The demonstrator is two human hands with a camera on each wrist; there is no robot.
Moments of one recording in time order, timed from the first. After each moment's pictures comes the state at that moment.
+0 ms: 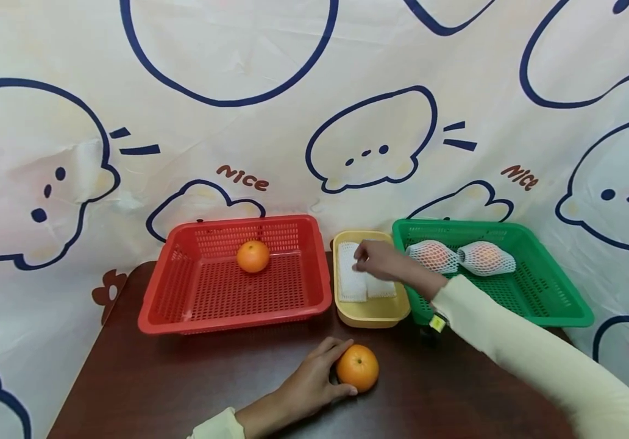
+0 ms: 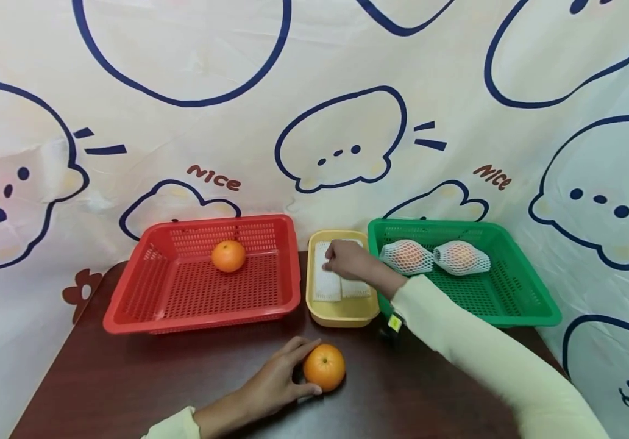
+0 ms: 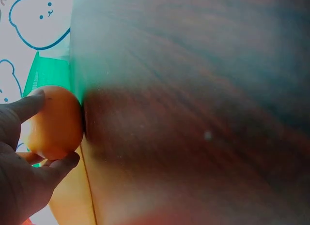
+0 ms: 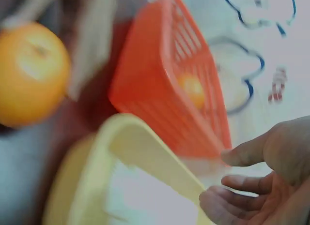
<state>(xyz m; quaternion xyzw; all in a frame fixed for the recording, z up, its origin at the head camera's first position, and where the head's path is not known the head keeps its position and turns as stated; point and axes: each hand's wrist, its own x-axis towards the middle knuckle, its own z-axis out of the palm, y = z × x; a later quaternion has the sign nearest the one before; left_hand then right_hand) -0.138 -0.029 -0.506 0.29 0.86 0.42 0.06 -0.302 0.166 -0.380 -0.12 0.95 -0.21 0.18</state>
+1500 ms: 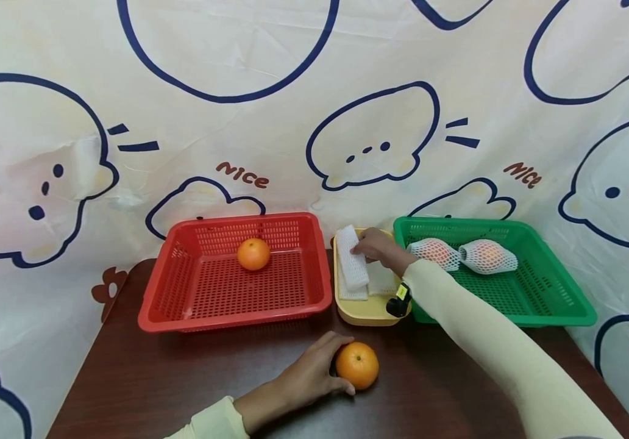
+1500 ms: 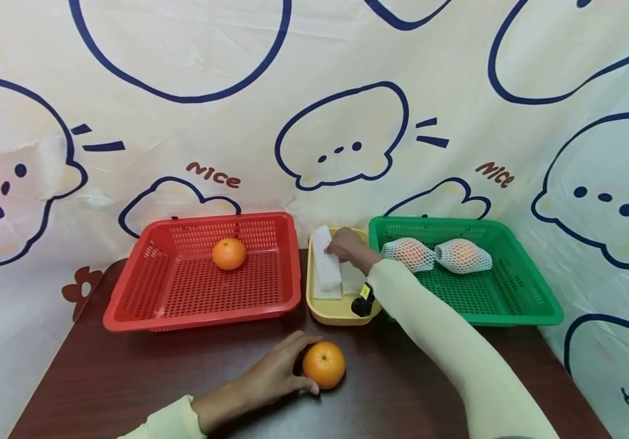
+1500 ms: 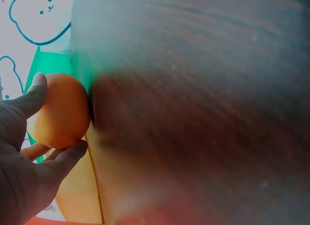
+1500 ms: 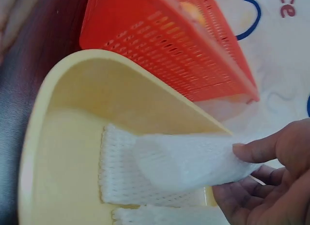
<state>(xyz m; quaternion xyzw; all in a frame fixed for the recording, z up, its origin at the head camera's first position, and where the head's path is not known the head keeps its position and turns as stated) -0.152 -0.031 -0.503 0.31 0.86 0.39 0.07 -0.364 0.160 -0.420 0.06 0.90 -0.36 0.22</state>
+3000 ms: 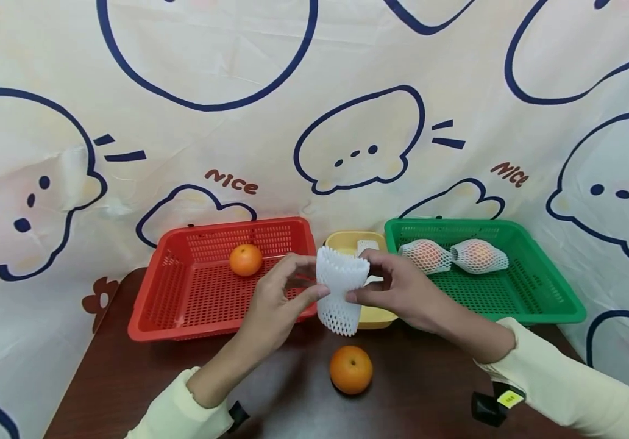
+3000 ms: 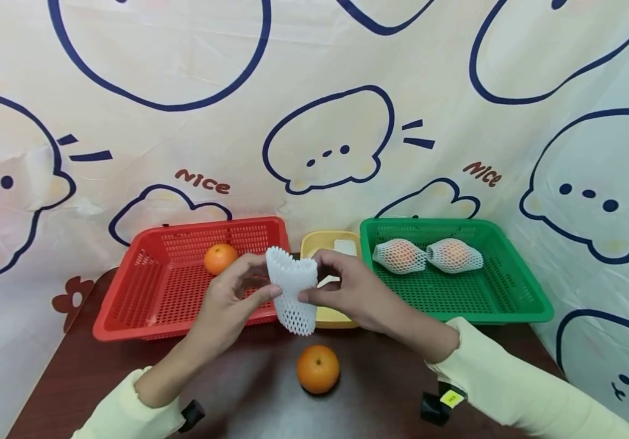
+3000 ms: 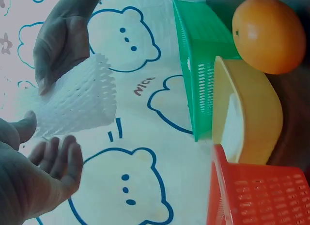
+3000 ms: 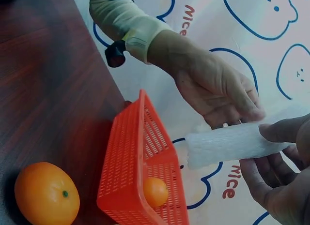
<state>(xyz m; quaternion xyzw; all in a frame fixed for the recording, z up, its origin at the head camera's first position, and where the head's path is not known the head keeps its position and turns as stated) -0.175 -0.051 -0.353 0.22 0.78 0.58 -0.07 -0.187 0.184 -0.311 -0.21 0.82 -0.51 0.12</state>
